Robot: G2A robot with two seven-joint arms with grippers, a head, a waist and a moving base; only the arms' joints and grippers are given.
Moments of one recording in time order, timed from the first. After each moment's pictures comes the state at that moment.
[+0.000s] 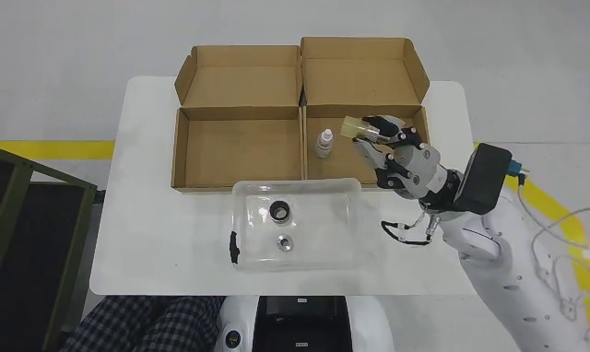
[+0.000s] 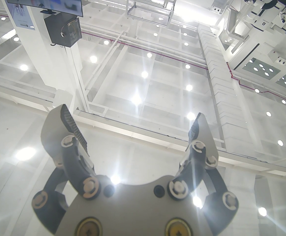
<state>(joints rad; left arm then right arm) -0.11 -0.30 -0.54 -1.19 3.07 0.29 0.07 -1.18 -0.99 1.24 -2.00 -0.95 -0.60 -0.30</state>
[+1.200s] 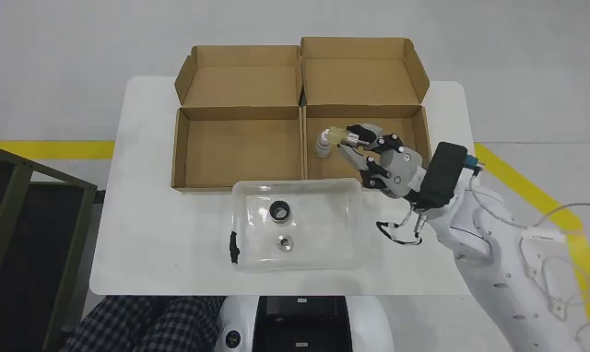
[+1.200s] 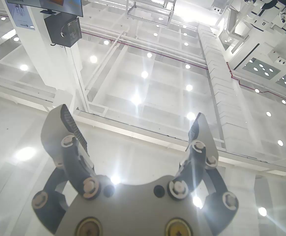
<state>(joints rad) -0.11 -0.30 -0.54 -1.19 3.07 0.29 0.07 -1.20 -1.02 1.24 -1.94 -0.99 -0.61 -0.16</state>
